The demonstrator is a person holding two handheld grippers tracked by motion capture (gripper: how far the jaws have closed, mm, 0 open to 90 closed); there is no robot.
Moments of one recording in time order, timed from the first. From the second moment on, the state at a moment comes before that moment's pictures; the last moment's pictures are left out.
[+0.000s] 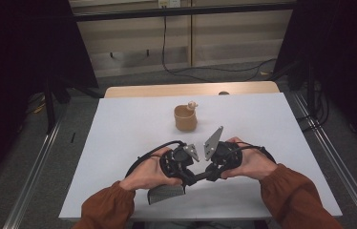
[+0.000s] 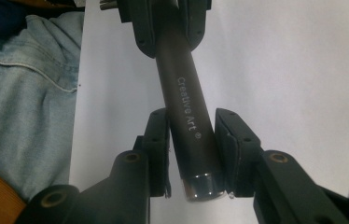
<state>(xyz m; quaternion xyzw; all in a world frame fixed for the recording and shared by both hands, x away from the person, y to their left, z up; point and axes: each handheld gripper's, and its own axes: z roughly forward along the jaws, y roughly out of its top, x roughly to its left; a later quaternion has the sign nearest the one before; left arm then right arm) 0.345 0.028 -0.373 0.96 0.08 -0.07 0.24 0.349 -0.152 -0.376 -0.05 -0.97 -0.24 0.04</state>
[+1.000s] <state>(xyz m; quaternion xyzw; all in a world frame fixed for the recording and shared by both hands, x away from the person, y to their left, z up) 0.353 0.046 -0.368 0.94 0.11 -0.02 0.34 0.348 -0.166 -0.381 -0.05 -0.96 -0.27 0.05</state>
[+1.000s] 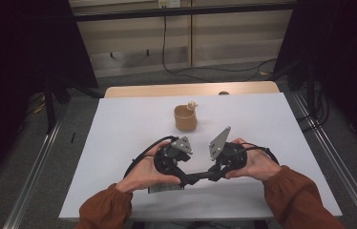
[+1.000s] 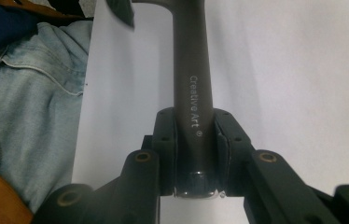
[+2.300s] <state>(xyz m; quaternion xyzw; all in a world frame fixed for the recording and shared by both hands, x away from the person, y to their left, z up) 0.355 0.134 -0.375 0.83 0.23 0.10 0.49 0.338 -0.223 -0.399 -0.24 -0.91 -0.33 0.00</state>
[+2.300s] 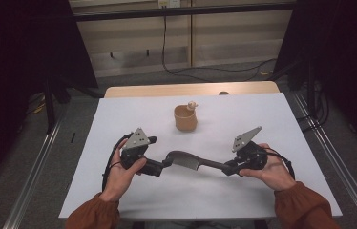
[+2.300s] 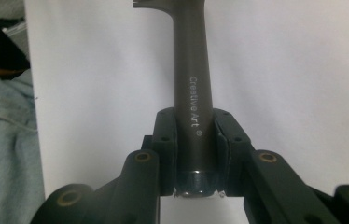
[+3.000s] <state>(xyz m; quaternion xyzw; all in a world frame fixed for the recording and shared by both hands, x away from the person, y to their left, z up) 0.335 0.147 -0.397 0.79 0.27 0.12 0.54 0.320 -0.237 -0.411 -0.32 -0.86 -0.40 -0.04</state>
